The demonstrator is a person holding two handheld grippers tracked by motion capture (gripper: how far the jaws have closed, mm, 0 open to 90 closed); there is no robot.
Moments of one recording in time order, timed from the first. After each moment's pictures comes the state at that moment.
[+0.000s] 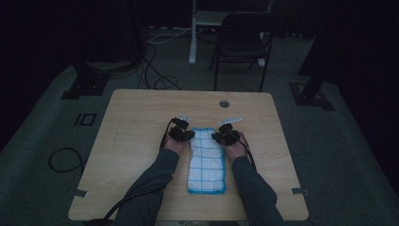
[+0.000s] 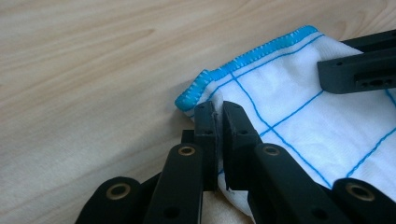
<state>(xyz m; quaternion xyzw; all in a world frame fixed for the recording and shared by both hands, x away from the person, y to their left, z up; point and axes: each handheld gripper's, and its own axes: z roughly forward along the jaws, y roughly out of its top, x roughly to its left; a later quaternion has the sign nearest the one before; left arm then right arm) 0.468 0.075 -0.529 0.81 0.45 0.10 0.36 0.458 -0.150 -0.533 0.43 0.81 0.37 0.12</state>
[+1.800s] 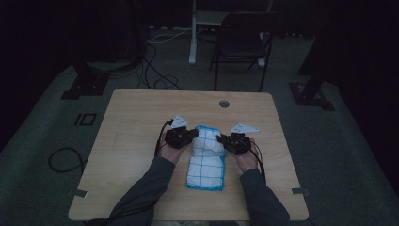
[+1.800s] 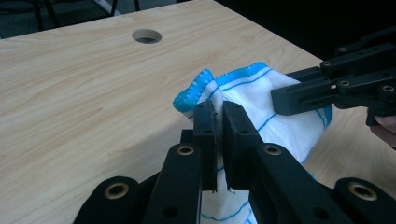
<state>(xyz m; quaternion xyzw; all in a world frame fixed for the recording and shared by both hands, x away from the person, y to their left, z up) 0.399 0.082 -0.469 0.79 0.36 0.13 0.48 0.391 -0.174 -0.491 0.39 0.78 0.47 0.16</state>
